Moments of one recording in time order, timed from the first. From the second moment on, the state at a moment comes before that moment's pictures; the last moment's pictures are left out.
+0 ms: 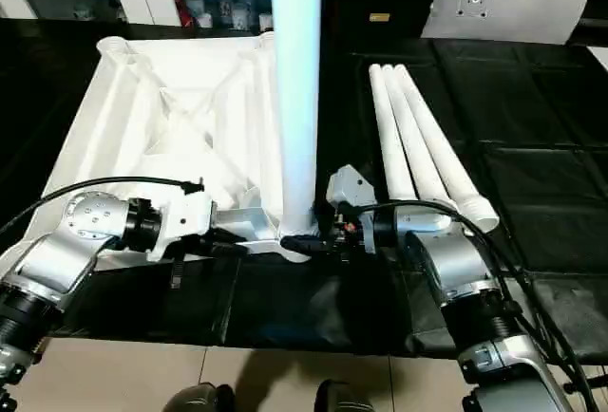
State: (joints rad) left arm -0.49 0.54 -0.33 0.30 -0.01 0.00 -1.22; right arm -0.48 -0.40 0.21 0.38 0.19 0.11 1.20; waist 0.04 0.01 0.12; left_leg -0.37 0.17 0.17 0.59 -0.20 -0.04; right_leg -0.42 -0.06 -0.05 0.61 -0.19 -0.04
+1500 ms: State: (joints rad) left arm -0.40 0.44 -0.32 0.07 0.07 0.31 -0.94; right arm -0.39 -0.27 0.11 0.32 0.16 0.11 0.85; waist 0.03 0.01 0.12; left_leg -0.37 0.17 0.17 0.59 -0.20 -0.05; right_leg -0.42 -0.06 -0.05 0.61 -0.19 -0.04
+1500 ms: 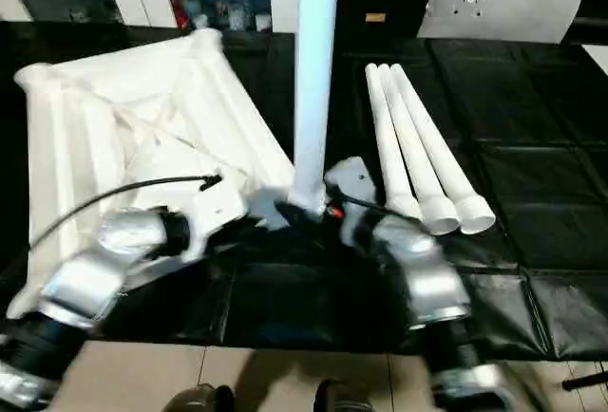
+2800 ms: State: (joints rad) left arm -0.46 0.53 -0.32 0.21 0.00 0.13 -1.17; right arm -0.39 -0.30 0.17 0.28 0.20 0.16 1.07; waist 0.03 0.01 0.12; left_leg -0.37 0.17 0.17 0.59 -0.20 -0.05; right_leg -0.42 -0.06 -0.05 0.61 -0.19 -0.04
